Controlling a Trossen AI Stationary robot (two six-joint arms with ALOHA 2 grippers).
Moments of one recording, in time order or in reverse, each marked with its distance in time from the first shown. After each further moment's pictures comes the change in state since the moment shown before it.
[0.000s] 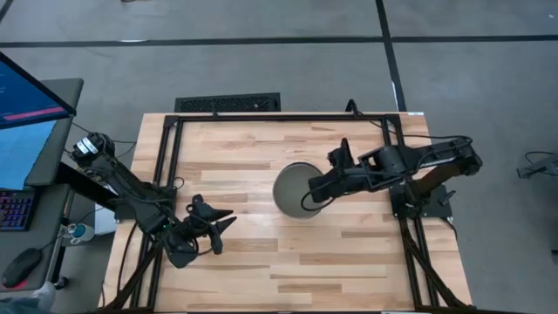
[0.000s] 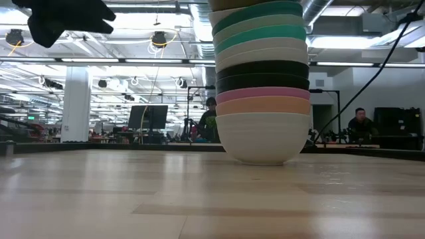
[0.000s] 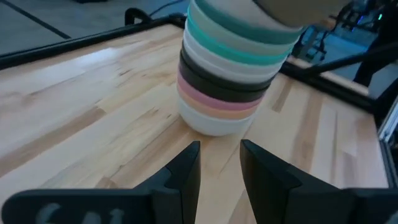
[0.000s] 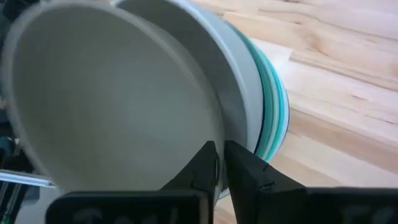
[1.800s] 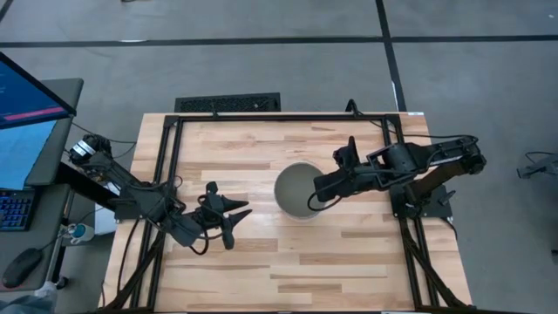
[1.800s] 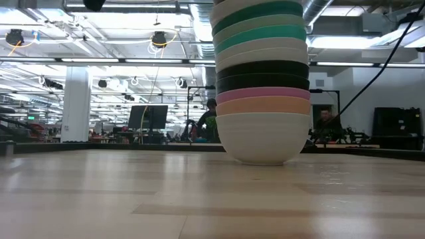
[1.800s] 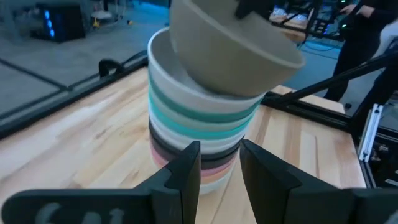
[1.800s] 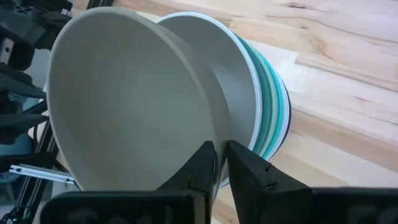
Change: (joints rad) left arm 0.167 -0.008 0.131 0.255 0.142 0.508; right arm 0.027 -0.043 0.015 -0.008 0.018 0.011
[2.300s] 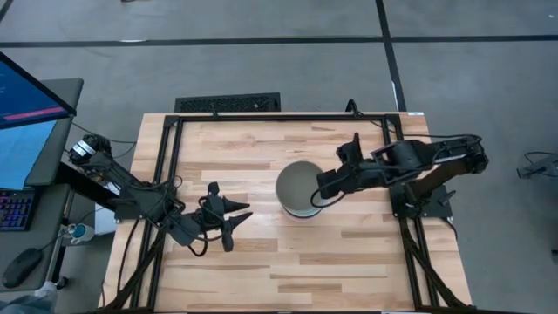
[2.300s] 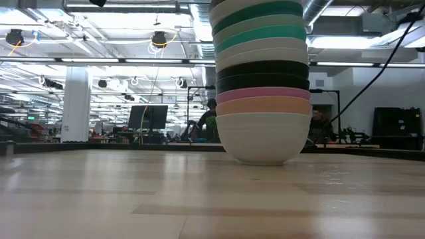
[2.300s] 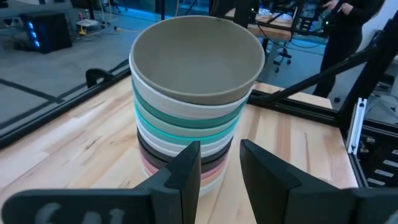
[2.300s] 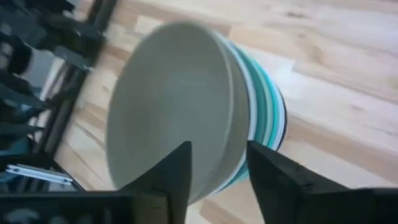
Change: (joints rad) left arm 0.000 0.000 0.000 0.059 0.038 0.095; right arm -0.010 -0.011 0.000 -0.004 0.006 -0.033
